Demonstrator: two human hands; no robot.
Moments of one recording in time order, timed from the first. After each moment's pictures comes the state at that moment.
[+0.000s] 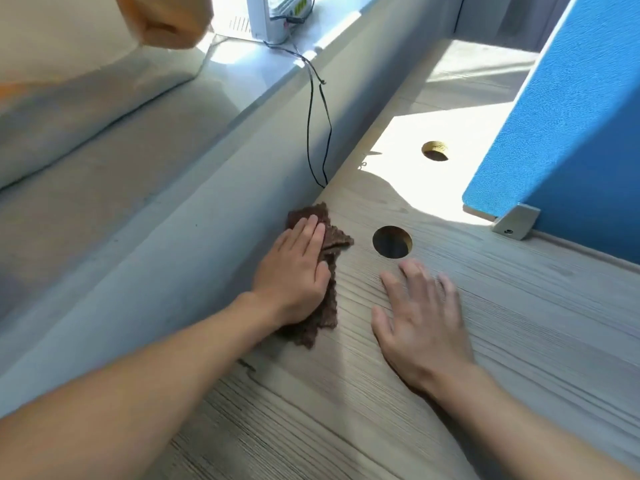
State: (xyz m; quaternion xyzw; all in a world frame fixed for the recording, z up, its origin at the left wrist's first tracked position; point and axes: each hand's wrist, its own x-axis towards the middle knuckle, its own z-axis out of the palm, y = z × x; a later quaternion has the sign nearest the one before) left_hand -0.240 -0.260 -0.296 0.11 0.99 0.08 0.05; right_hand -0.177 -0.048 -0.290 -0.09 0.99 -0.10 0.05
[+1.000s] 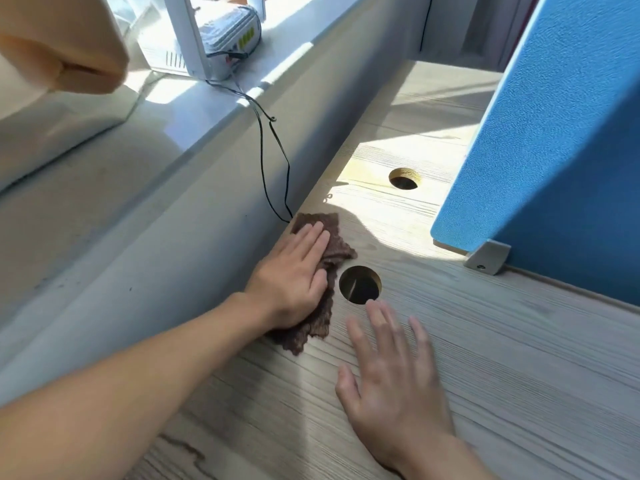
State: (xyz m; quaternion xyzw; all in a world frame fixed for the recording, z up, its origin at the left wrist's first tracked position) left_hand -0.318 -0.229 -0.298 0.20 0.98 0.05 0.05; right_hand -0.178 -0.048 -0.304 -0.10 0.99 -0.08 -0.02
